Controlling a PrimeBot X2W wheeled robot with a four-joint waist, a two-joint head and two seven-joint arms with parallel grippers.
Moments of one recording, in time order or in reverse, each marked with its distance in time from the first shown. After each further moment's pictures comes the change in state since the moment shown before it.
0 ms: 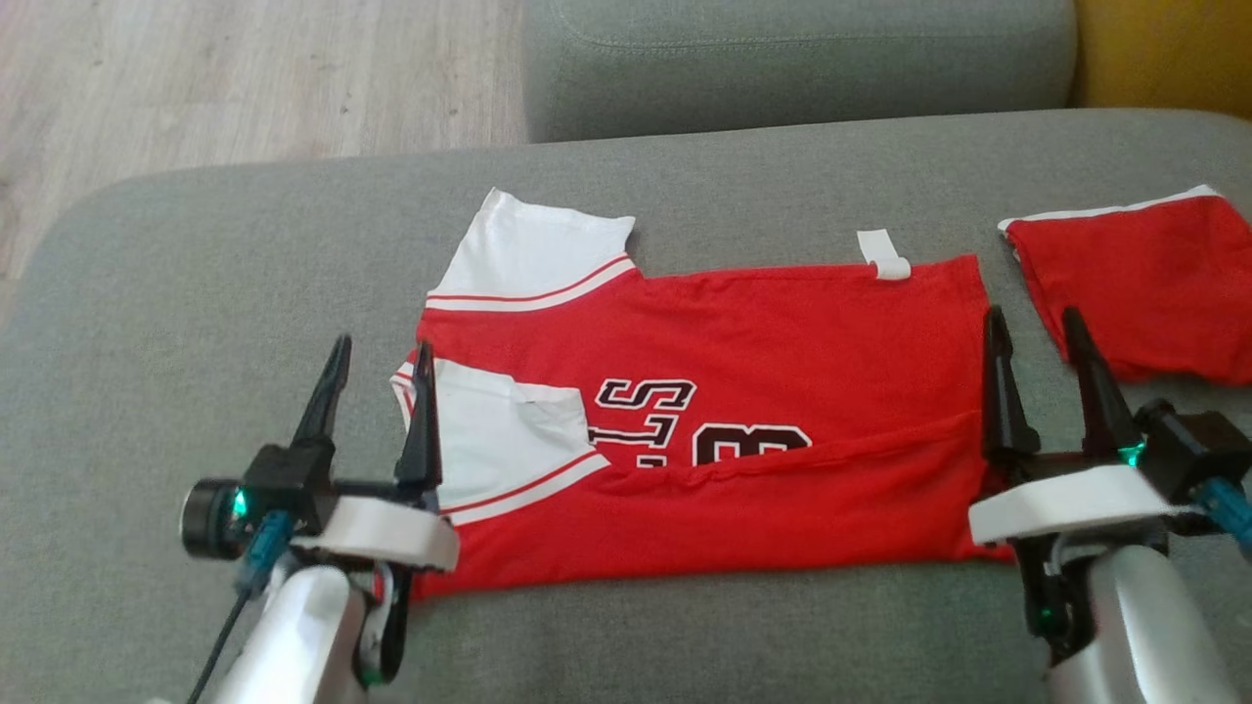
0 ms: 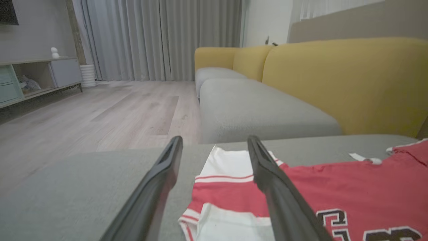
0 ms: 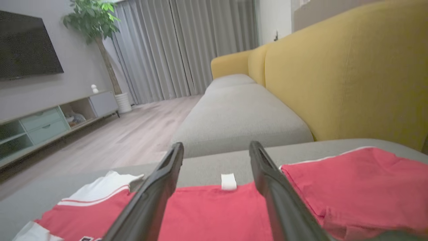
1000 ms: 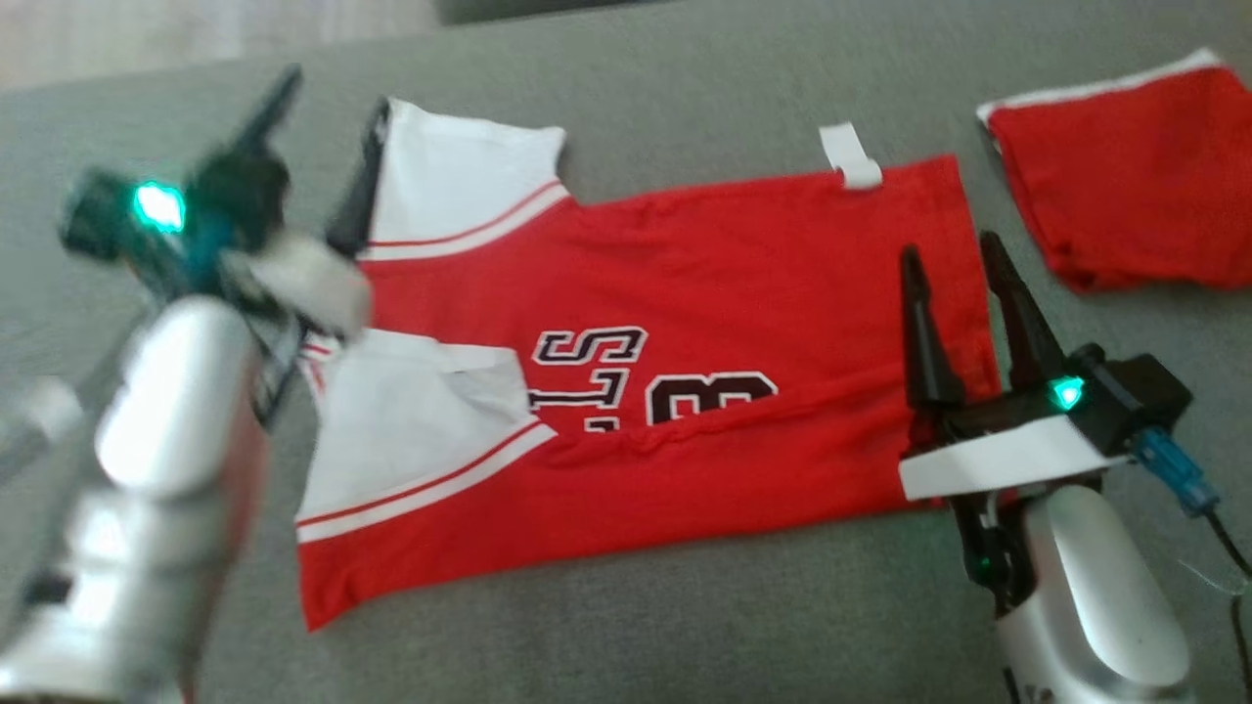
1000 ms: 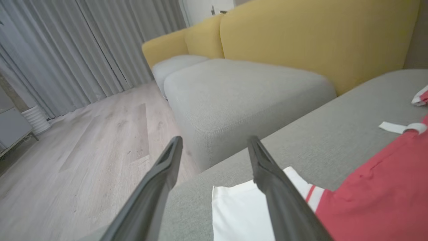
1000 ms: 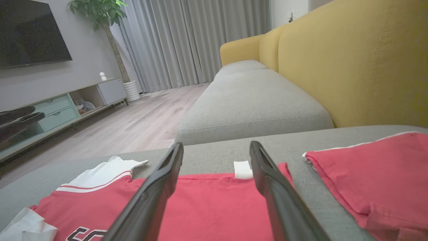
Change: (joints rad) left arm -0.468 0.074 0.026 0.225 0.218 -0.212 0.118; right arm -0.102 -0.002 0.156 -0.001 0.014 0.000 -0.075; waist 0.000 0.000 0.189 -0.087
